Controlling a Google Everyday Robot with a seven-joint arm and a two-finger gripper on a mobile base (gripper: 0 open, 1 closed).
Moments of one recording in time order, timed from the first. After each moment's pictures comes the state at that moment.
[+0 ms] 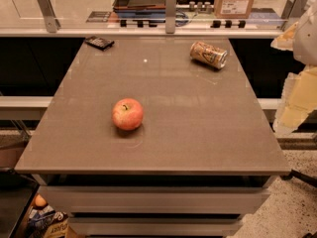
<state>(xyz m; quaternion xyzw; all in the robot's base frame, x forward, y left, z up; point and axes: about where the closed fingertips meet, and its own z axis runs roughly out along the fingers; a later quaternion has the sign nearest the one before) 0.438 -0.214 0.984 -0.60 0.78 -0.04 0.17</state>
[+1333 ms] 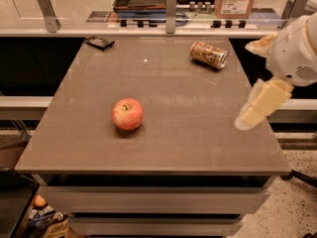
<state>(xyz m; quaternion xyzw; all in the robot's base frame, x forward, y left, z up) 0.474 -0.174 0.958 -0.59 0.75 0.02 0.30</state>
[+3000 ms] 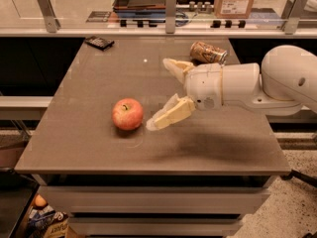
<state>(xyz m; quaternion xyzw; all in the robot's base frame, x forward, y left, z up) 0.512 0.004 0.912 -0.54 0.59 0.31 0.51</state>
